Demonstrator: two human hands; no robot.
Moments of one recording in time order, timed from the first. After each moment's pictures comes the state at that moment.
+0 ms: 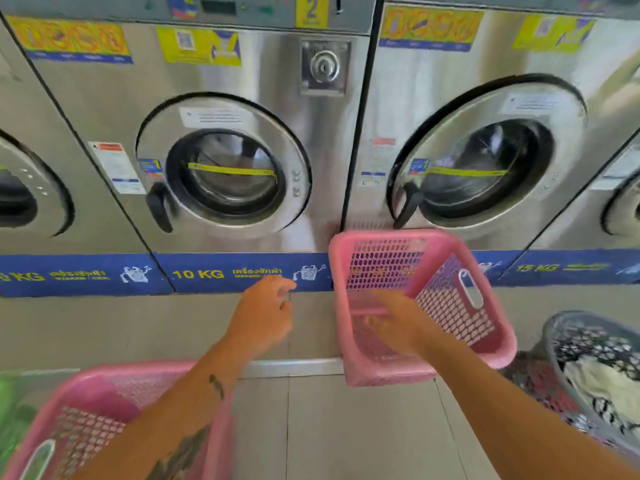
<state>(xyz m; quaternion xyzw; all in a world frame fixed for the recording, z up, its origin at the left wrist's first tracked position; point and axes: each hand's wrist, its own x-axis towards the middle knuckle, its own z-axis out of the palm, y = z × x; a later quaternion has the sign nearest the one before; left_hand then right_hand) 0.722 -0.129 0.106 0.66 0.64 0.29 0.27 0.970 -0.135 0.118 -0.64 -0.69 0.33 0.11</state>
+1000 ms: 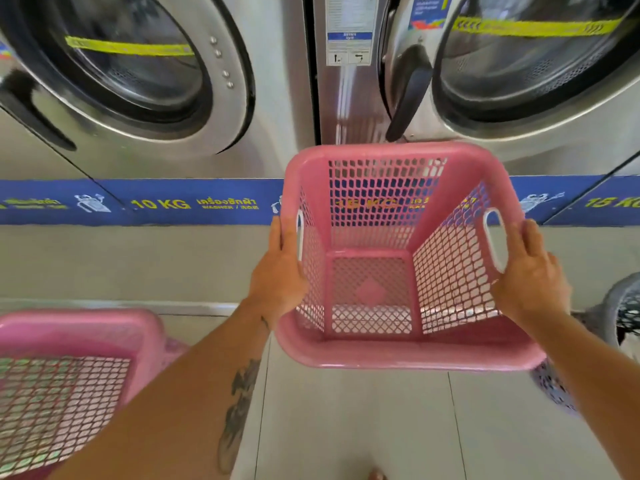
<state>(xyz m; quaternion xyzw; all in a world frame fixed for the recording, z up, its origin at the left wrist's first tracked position) 0.881 -0.034 -0.081 0.65 0.73 0.11 0.21 1.243 -0.040 -0.067 -0.77 -0.64 0.07 0.06</state>
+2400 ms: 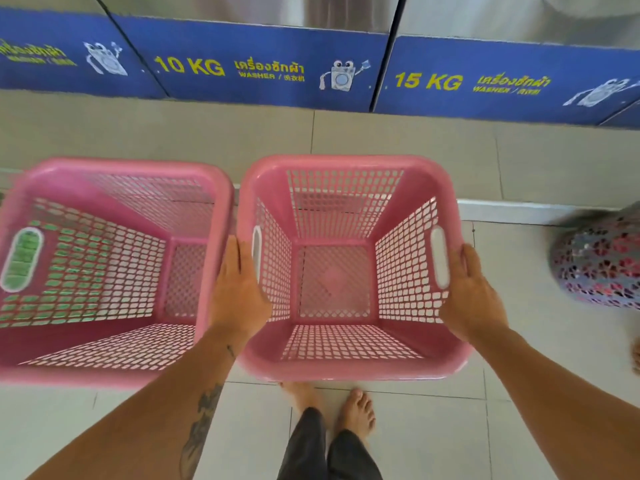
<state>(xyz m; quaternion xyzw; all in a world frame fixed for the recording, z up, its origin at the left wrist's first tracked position) 0.685 -0.315 -0.192 0.60 0.77 0.04 0.23 1.042 -0.287 -0.177 -0.73 -0.64 0.21 -0.08</state>
